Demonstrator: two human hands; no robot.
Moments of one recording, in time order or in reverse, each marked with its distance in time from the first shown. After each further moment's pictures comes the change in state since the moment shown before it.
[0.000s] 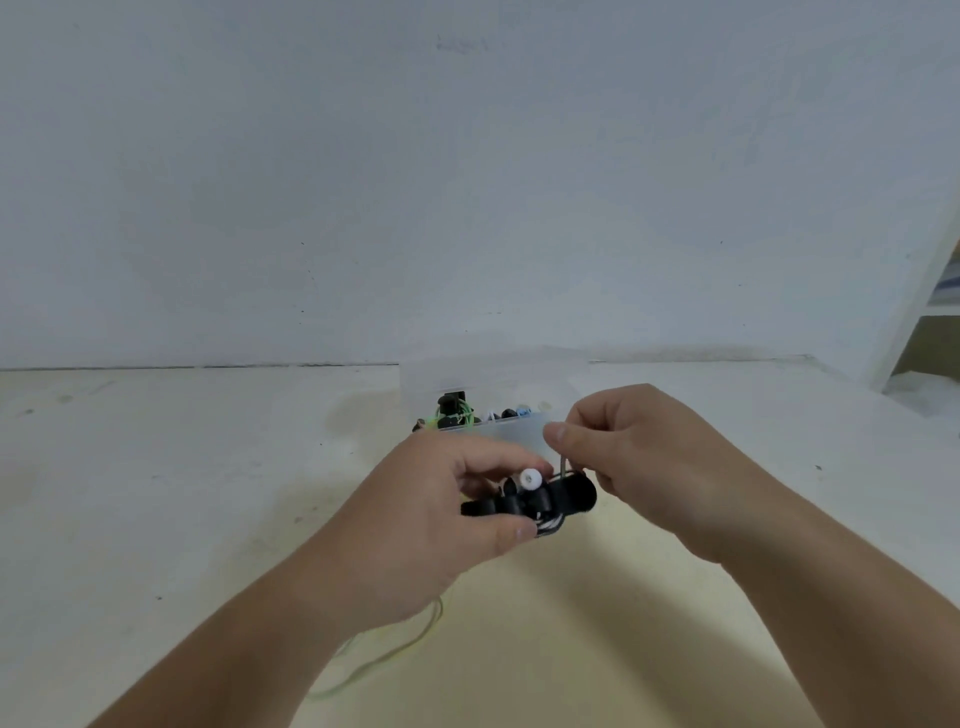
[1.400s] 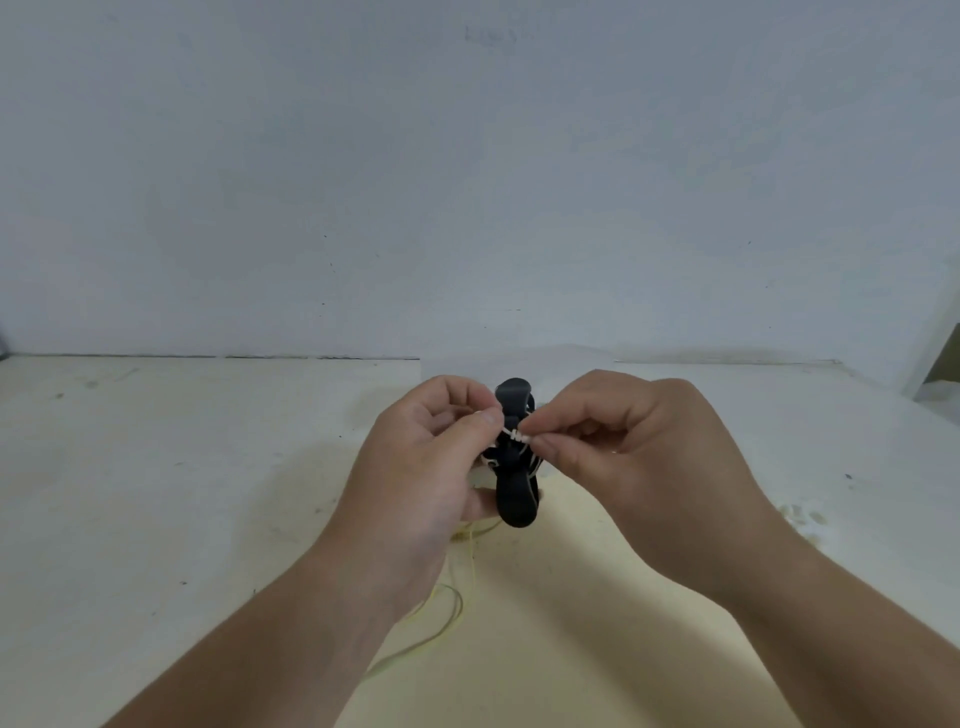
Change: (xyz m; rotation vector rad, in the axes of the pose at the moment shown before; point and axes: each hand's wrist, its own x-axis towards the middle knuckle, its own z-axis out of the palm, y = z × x) left_hand 0.006 0.005 0.005 -0.587 0.411 -0.083; right_hand -0.008 -0.008 0.024 0.175 0.141 -0.374
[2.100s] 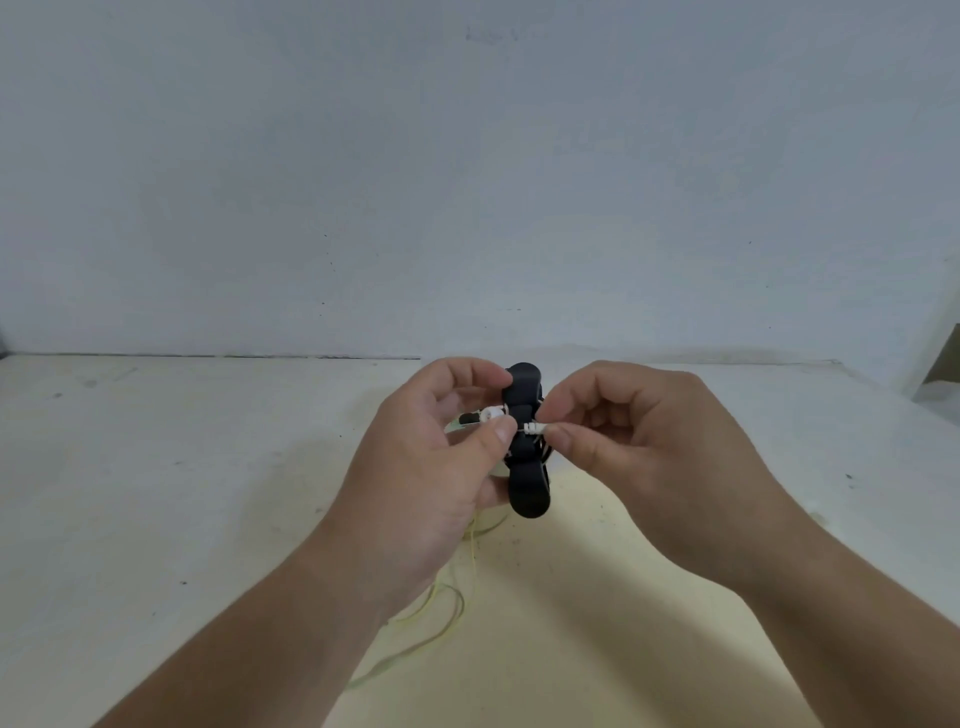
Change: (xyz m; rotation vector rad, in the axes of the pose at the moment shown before) left_hand -0.001 0.002 -0.004 0.057 -0.072 0.104; right_hand 0.001 -0.005 -0.007 0.042 -0.053 0.007
